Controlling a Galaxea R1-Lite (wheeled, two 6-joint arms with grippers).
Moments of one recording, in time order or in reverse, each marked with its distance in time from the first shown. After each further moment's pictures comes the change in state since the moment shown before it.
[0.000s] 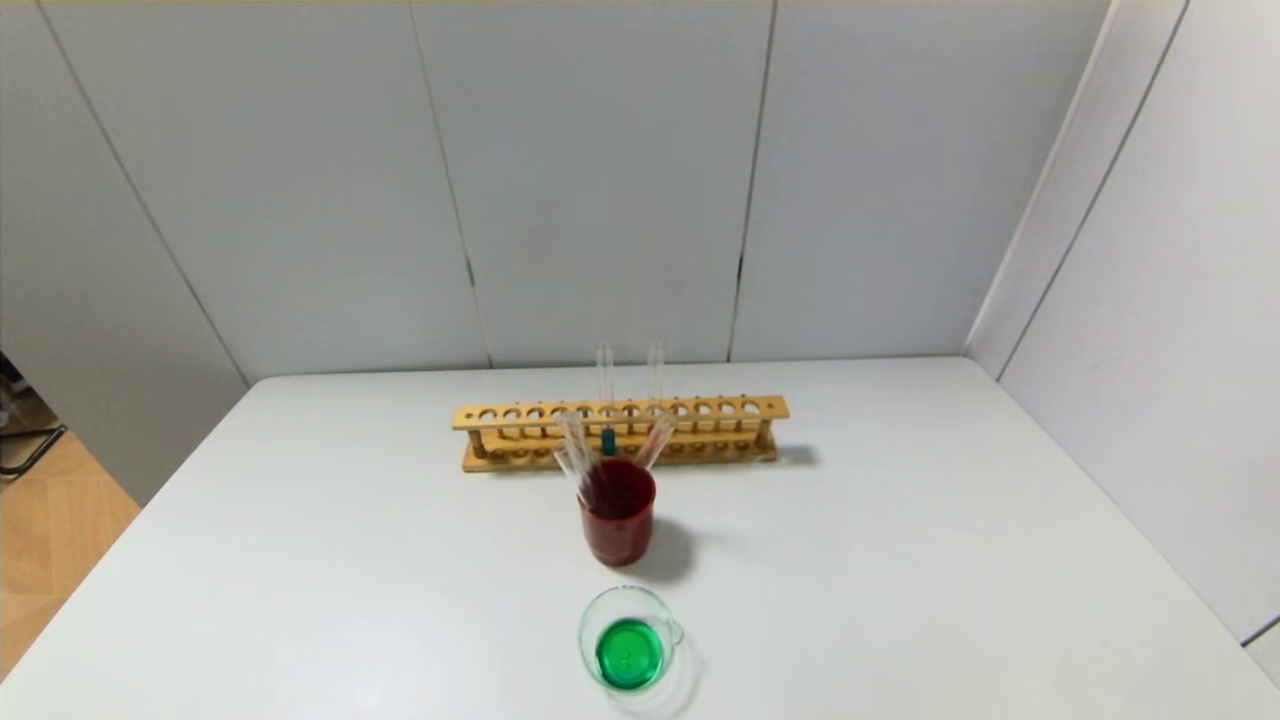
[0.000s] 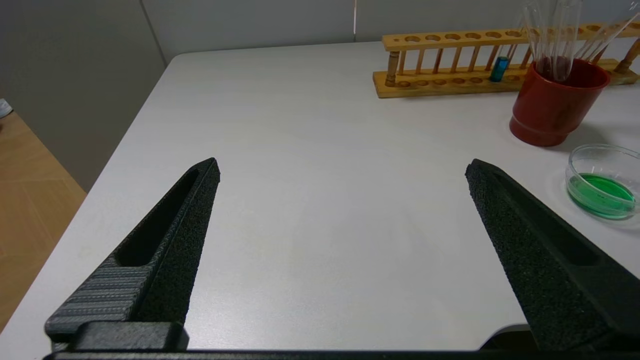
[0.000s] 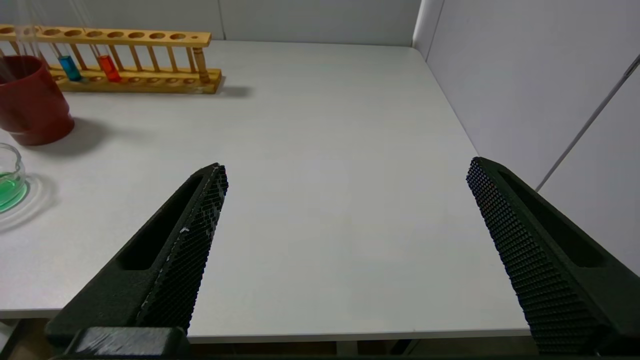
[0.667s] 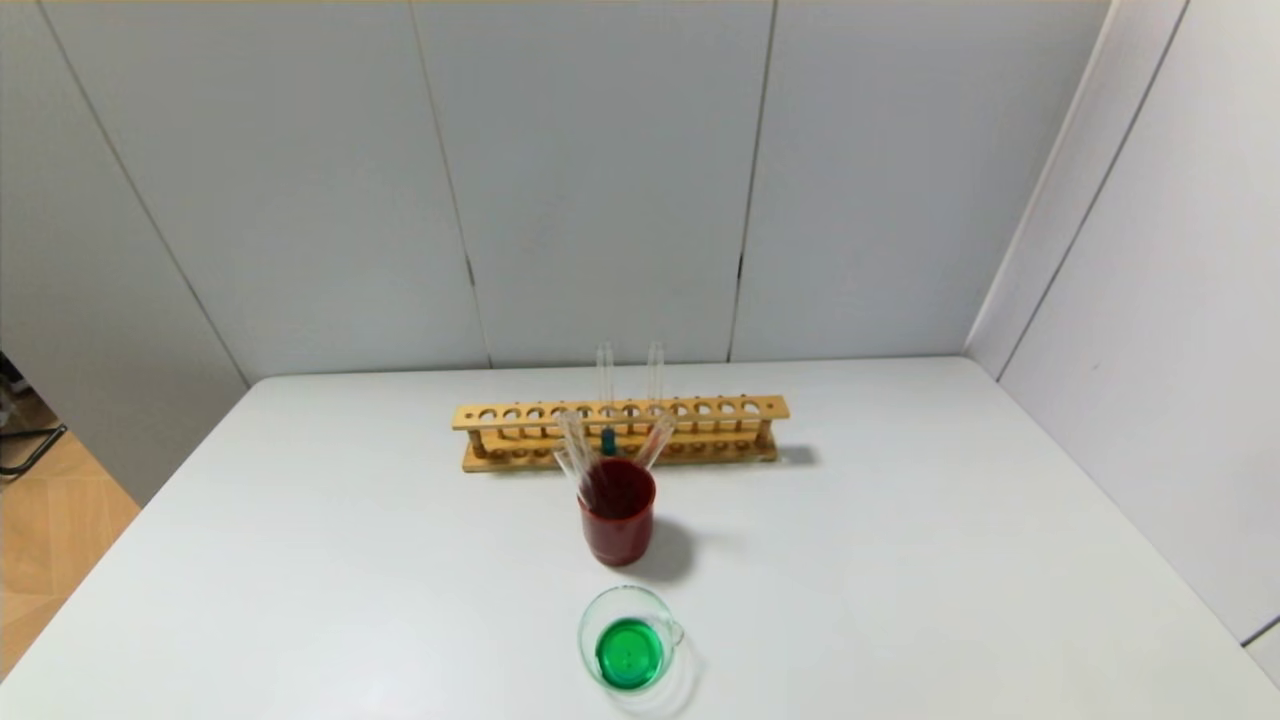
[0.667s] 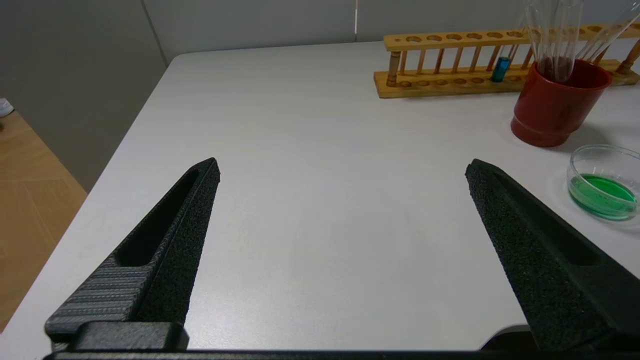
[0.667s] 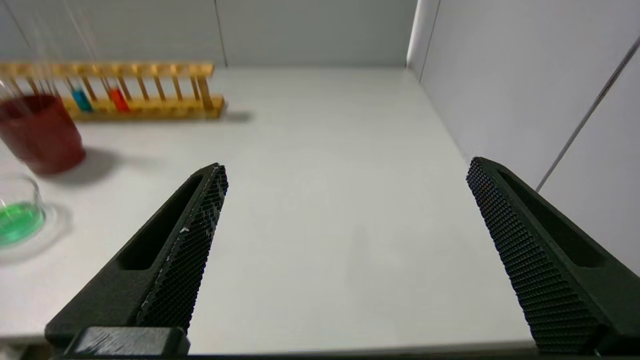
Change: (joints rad) left arm 0.000 0.000 0.000 0.000 0.000 0.000; right arm 0.000 0.007 -0.051 0.023 -0.010 0.023
